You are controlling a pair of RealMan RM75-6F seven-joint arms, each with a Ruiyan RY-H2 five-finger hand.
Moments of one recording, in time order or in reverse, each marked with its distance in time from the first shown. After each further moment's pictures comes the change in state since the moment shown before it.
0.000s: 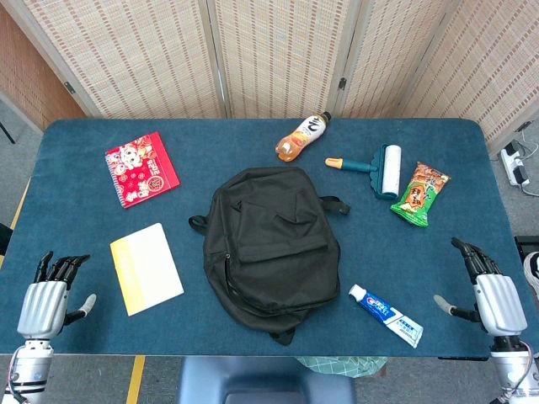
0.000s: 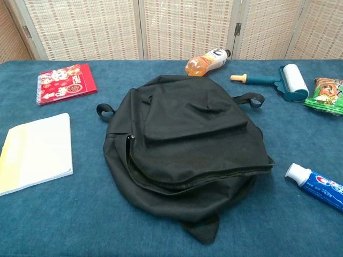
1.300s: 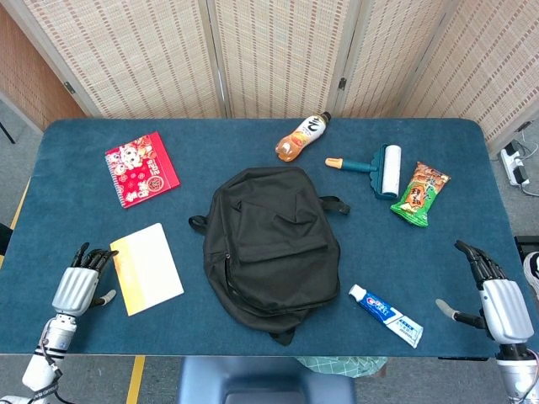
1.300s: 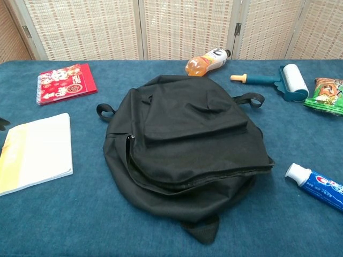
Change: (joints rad) left arm -0.112 -0.428 0.032 0.948 0.115 -0.139 -0.459; right arm -0.027 0.021 -0.015 -0.025 -0.042 0.050 0.043
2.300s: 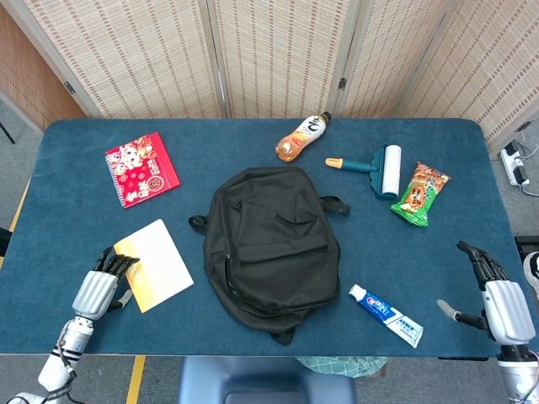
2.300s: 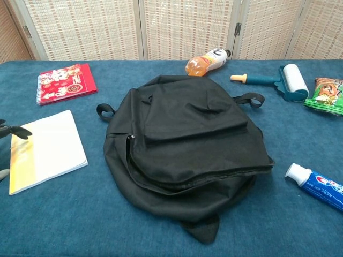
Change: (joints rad) left arm -0.021 -0.083 0.041 0.084 0.052 0.017 -0.075; right arm -0.008 -0.003 0.002 -0.001 0.003 0.009 0.005
